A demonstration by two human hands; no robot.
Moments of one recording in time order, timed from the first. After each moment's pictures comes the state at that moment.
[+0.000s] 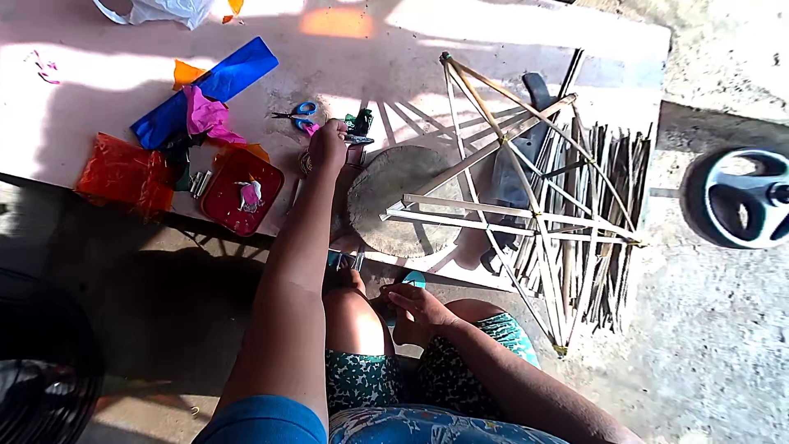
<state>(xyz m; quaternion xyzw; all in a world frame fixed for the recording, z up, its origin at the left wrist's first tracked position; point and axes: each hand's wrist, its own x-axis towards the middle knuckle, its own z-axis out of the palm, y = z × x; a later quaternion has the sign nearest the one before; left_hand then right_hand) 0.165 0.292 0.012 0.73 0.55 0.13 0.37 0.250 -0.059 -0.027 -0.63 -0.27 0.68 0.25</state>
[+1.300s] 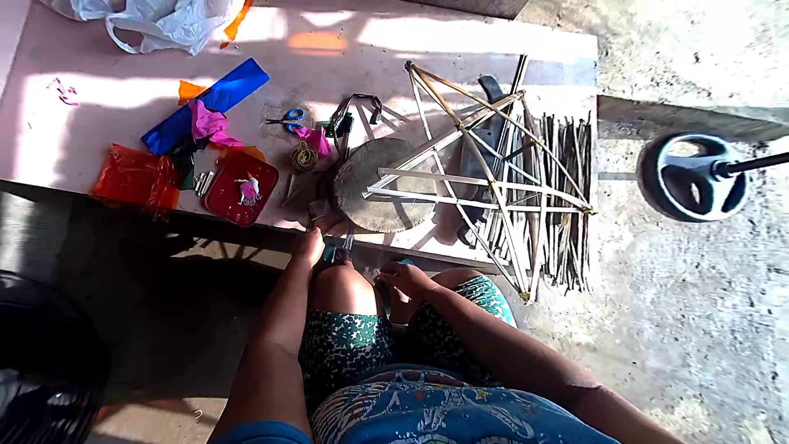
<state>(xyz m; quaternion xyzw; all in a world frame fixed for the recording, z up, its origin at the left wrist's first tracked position) 0.046 0.111 -0.056 0.77 0.53 -0.24 0.25 0.250 -0.075 -0.012 -0.68 -0.41 0.59 0.10</state>
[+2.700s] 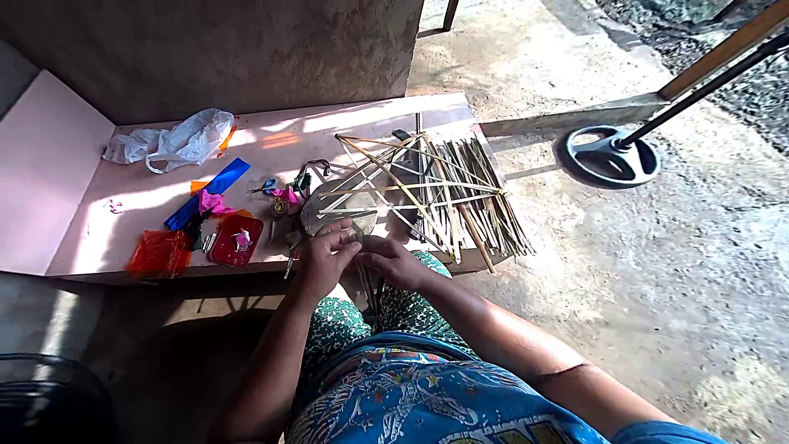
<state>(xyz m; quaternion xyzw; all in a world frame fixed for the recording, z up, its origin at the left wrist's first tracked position) 0.080 -0.066 0.235 0.79 0.30 0.22 0.49 0.234 -0.163 0.197 -0.51 -0.49 0.47 0.53</state>
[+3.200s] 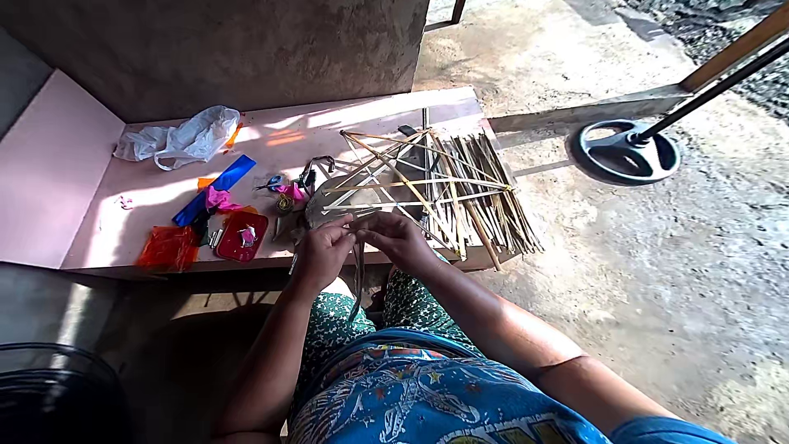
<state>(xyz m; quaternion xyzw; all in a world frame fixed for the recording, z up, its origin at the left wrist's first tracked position) 0.078 -0.061 0.241 0.83 0.29 0.24 0.42 0.233 -0.153 0.209 -0.51 -0.48 0.34 0.62</state>
